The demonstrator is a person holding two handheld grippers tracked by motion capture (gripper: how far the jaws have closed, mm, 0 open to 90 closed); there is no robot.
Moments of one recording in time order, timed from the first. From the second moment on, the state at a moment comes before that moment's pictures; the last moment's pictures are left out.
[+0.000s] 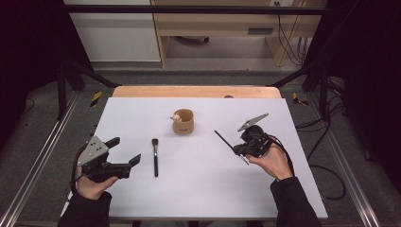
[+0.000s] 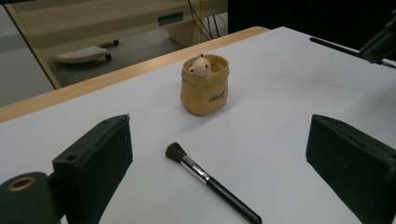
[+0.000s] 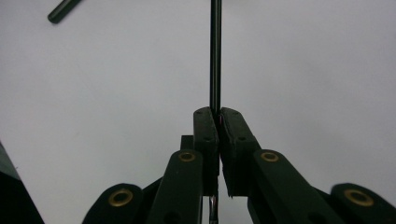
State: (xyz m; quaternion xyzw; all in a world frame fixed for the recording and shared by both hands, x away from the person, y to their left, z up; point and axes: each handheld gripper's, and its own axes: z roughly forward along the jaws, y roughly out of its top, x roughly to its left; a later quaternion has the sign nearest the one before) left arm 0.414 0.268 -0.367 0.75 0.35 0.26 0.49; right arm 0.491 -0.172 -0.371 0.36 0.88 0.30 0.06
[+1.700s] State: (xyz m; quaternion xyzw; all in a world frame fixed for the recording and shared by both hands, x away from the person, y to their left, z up) left arm 0.419 0.137 -0.334 0.89 0.15 0.28 0.33; right arm 0.460 -0.134 -0.349 0.24 0.92 0.32 -0.01
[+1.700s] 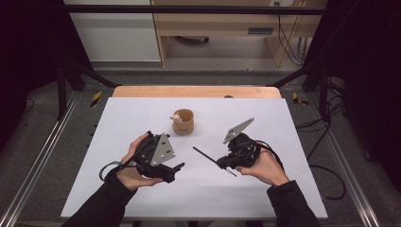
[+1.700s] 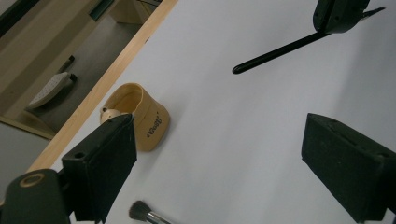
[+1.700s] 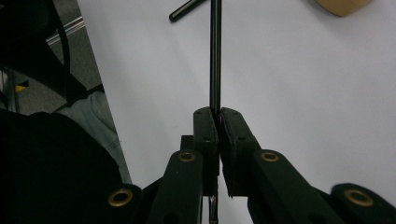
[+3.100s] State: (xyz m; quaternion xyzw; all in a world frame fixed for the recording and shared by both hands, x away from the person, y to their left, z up) left arm 0.403 0.095 -0.360 0.92 0.00 0.33 0.22; right arm 0.457 -0.107 -0.367 0.21 0.93 0.30 -0.05
